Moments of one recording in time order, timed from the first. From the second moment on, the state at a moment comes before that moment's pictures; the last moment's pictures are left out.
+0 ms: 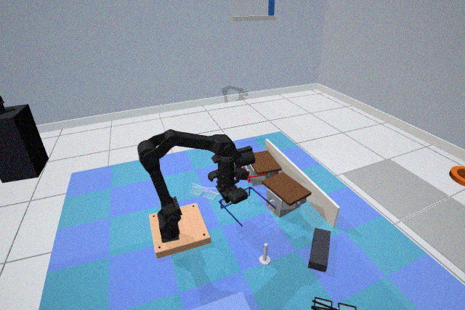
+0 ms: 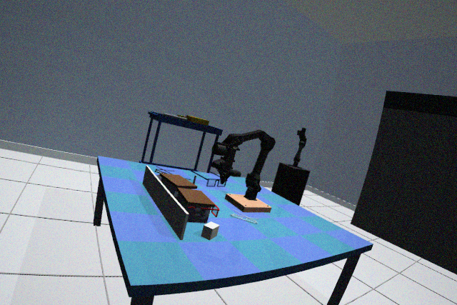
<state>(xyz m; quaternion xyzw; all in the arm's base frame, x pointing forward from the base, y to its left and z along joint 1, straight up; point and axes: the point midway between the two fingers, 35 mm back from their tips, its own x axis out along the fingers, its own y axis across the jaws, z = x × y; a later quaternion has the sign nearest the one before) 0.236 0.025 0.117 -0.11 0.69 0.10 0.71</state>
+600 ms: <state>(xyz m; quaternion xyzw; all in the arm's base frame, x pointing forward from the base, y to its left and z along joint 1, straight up) 0.239 0.026 0.102 -0.11 0.69 0.10 0.71</state>
